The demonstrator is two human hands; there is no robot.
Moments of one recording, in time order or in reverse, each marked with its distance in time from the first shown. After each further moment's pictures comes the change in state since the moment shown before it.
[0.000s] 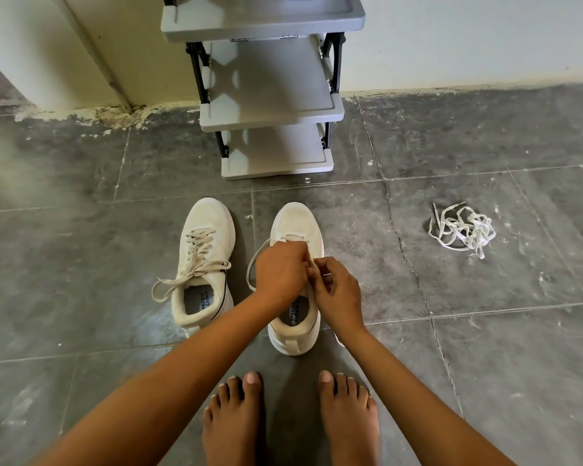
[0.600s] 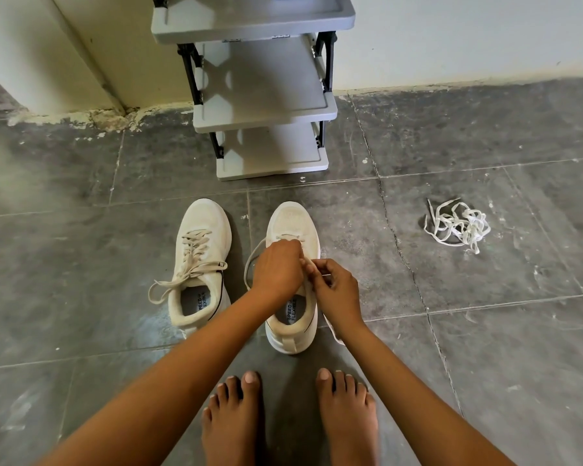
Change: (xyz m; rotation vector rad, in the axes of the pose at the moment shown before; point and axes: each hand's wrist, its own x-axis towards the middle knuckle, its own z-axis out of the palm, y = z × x) left_hand 0.004 0.002 -0.001 -0.066 -0.115 -0.042; right_hand 0.001 -0.003 -0.003 0.191 -0.017 0.161
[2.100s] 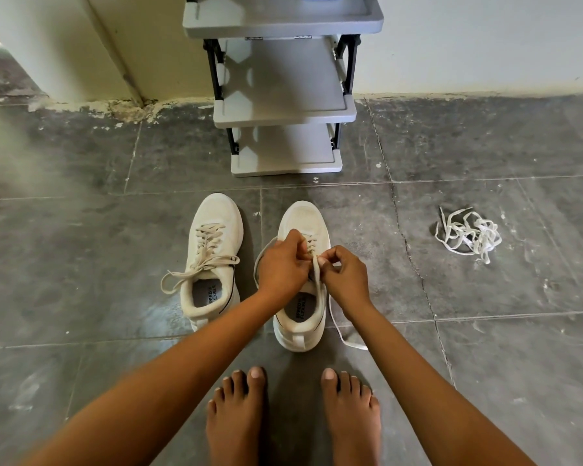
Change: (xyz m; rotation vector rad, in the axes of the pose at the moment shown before) left_hand -0.006 -0.021 0.009 -0.388 0.113 -0.023; right_hand 0.019 -0.016 0.000 -0.133 -0.046 -0.009
